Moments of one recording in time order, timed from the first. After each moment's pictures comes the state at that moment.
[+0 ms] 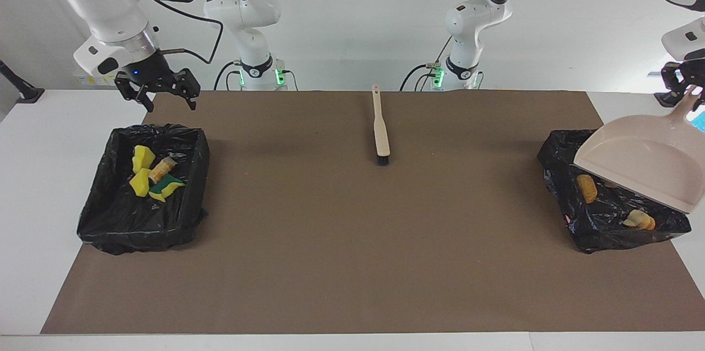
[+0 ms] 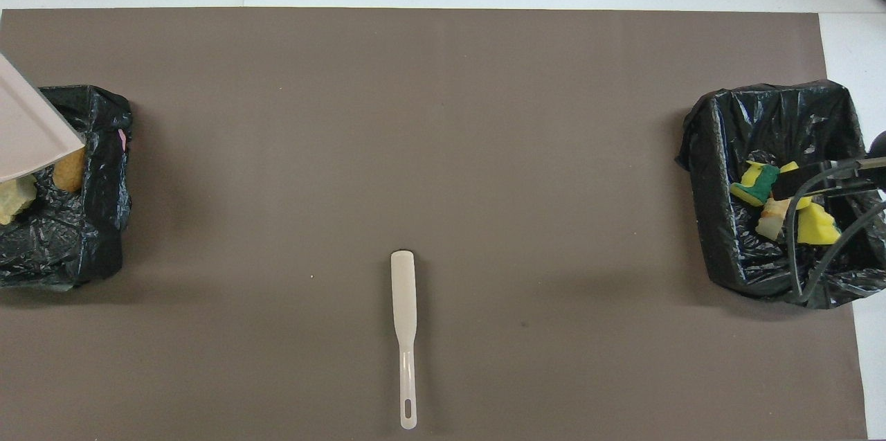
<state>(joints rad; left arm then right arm) 0.38 0.04 -0.12 -1.54 0.29 1.70 1.11 0.12 -0.04 -0.19 -1.67 -0.02 1.61 -0.13</state>
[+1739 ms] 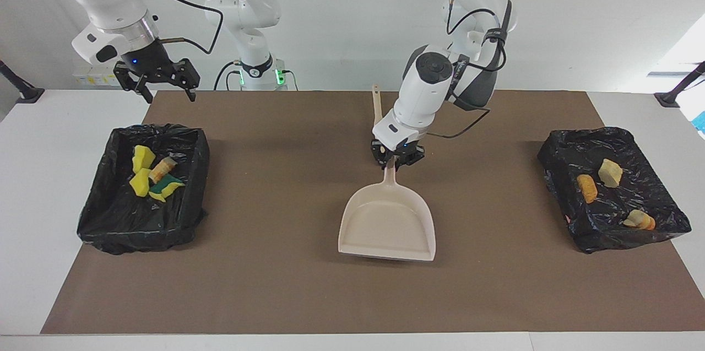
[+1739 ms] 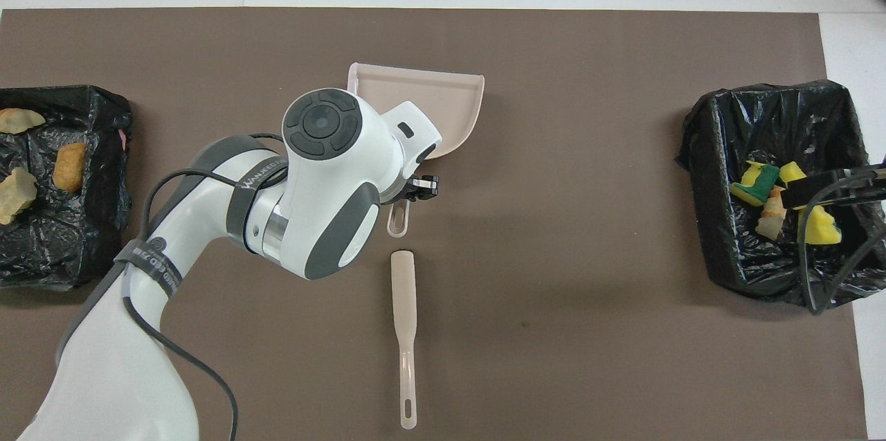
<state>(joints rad) -0.45 0.34 -0.16 -1.70 -0.09 2.08 -0.38 -0.01 -0.07 -0.06 -1.67 -0.02 1.58 -0.12</state>
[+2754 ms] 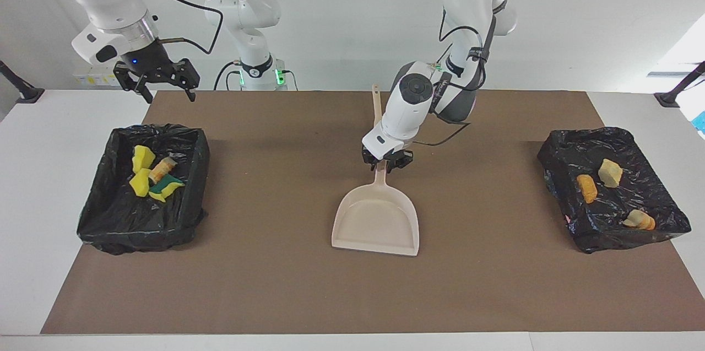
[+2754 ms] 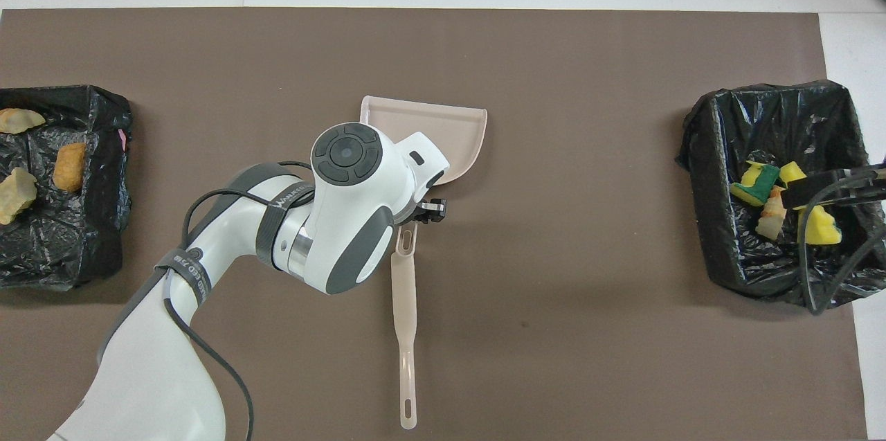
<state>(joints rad) -0.48 0.35 -0.15 -1.80 -0.12 2.16 -0.40 -0.01 -0.07 -0.06 -1.67 -0.02 1.58 -0.12</state>
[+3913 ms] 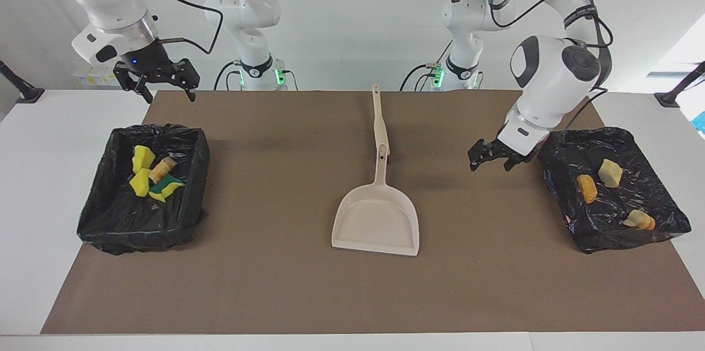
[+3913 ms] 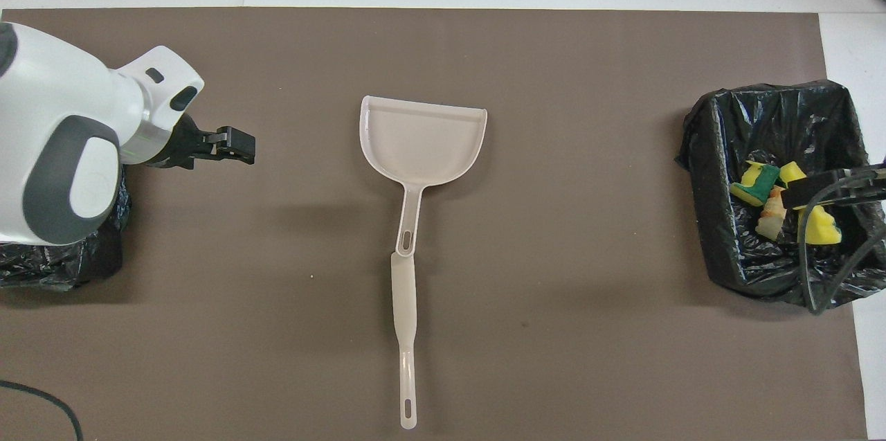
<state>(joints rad) -0.04 0.13 -0.12 -1.78 -0.12 1.92 -0.09 -0.01 -0.07 -0.06 -1.67 -0.02 1.58 -0.12</state>
